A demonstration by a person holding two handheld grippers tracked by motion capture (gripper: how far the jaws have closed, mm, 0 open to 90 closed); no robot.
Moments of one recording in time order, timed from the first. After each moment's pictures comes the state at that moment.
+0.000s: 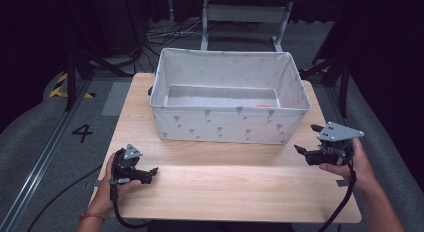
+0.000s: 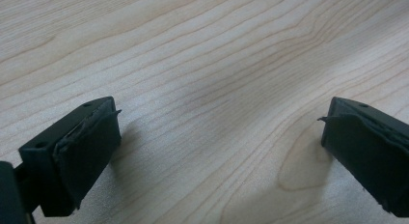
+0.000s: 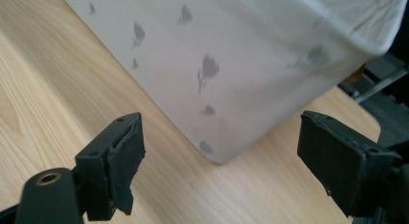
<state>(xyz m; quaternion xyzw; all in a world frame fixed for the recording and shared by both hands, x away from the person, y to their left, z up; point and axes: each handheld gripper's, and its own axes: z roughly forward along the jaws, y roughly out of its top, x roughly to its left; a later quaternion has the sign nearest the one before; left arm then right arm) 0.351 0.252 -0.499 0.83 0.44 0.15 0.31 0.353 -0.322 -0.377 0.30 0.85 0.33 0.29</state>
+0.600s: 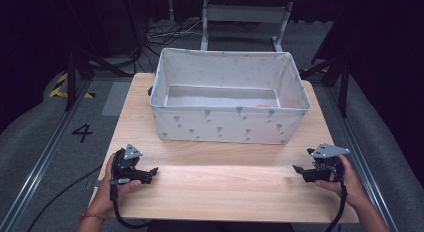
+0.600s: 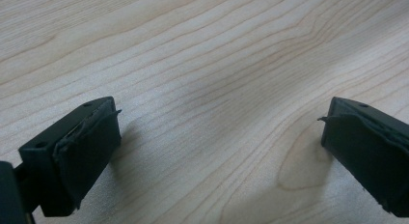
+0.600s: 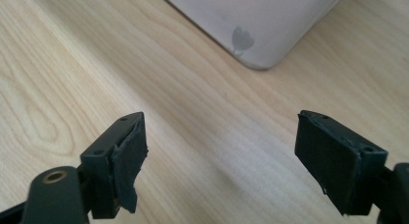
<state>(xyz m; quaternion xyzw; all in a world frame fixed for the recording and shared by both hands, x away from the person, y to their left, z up) 0.350 0.252 -0.499 0.83 0.45 0.15 0.31 0.345 -0.348 -0.467 0.35 0.86 0.31 0.21</state>
